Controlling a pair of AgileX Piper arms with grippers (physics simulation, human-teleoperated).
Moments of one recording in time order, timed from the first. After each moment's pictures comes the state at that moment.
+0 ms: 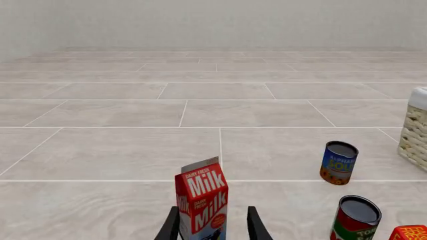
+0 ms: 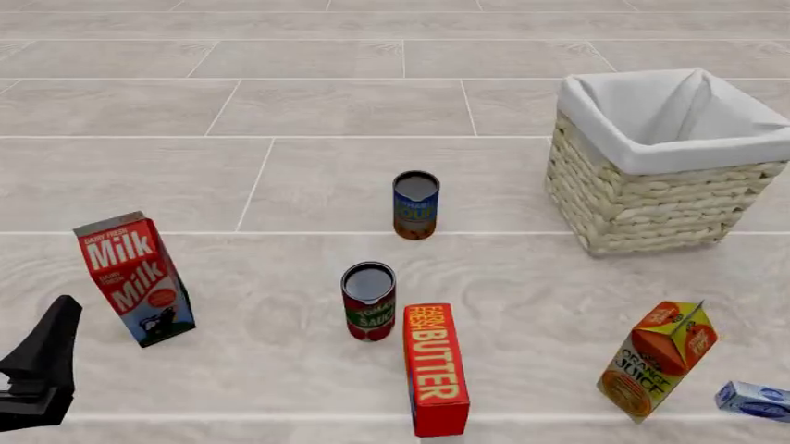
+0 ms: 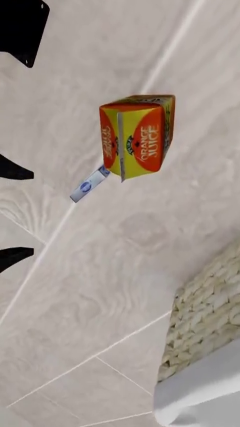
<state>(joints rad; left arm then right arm) 0.00 0.01 0.00 0.00 0.00 -0.47 0.83 -0.72 0.99 -1.28</state>
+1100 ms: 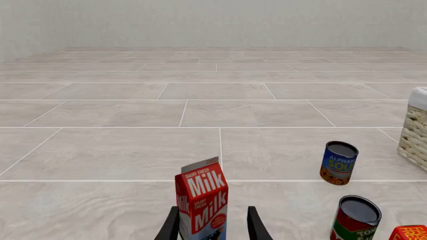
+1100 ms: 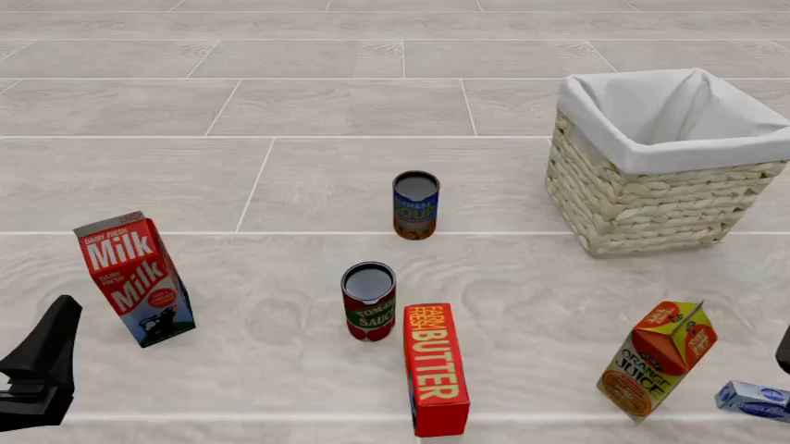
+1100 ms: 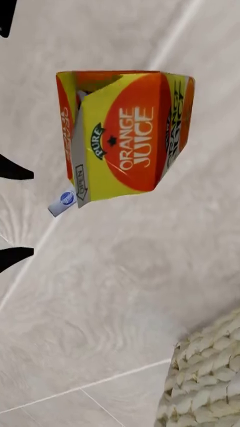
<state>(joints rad) 0.00 0.01 0.00 0.00 0.00 -0.58 1.04 -0.50 0.64 -1.44</state>
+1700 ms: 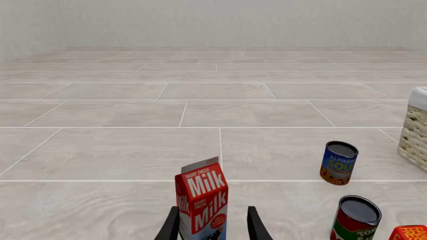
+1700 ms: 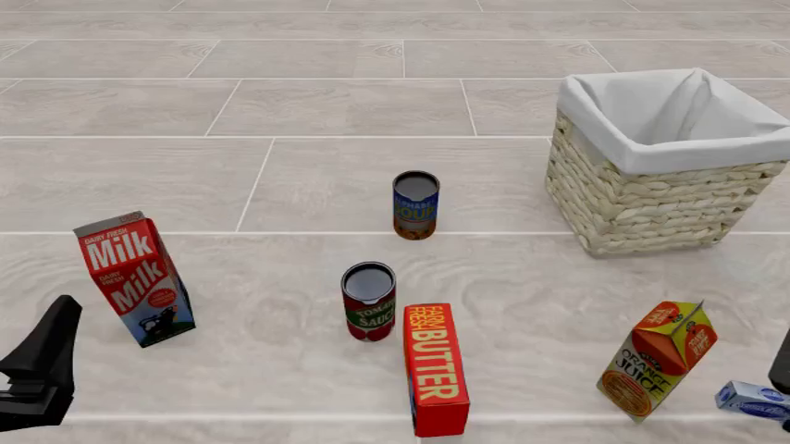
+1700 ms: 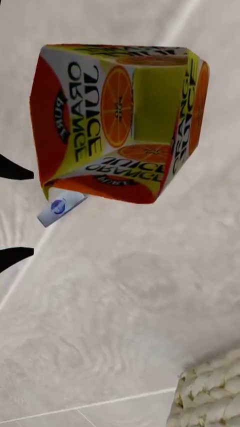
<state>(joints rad) 0.00 0.01 0.00 0.00 0.00 -0.64 1.15 -0.44 0.50 -1.50</state>
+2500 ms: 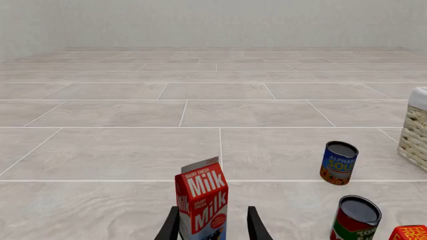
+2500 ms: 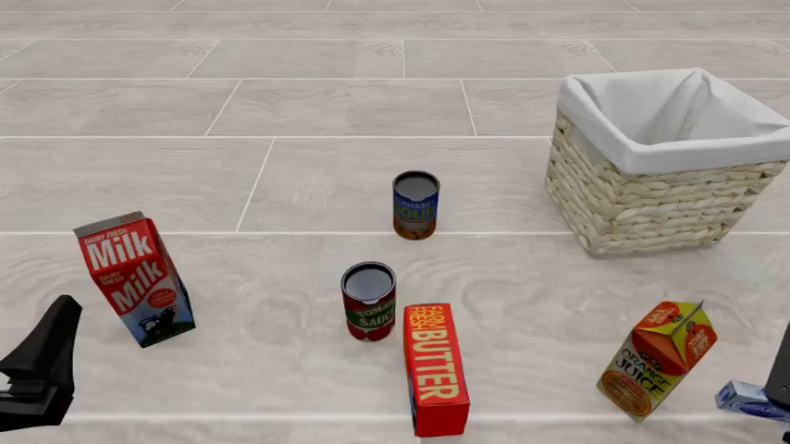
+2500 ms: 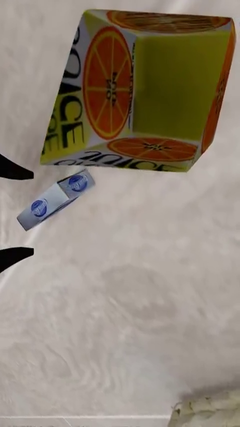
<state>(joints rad) 0.00 0.01 0.00 0.00 0.00 -0.69 1.33 -0.40 0.31 -1.60</state>
